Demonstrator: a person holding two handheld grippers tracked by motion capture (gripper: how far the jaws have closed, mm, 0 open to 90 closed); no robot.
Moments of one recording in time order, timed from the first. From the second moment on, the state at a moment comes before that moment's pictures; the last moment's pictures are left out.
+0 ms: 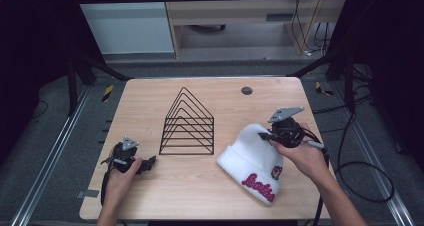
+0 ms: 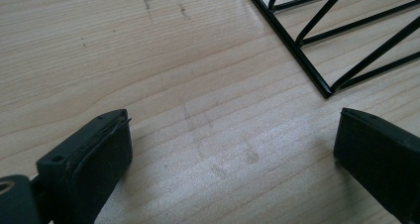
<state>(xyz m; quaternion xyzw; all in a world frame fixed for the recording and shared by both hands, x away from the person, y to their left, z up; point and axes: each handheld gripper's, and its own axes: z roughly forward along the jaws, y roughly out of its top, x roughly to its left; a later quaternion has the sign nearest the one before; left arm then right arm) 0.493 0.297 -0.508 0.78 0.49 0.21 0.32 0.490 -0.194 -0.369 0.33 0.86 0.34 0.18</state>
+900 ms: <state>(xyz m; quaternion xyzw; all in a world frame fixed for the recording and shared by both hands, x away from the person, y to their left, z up) 0.486 0.298 -0.498 0.76 0.49 0.23 0.35 0.465 -0.180 -0.319 0.25 0.85 0.44 0.17</state>
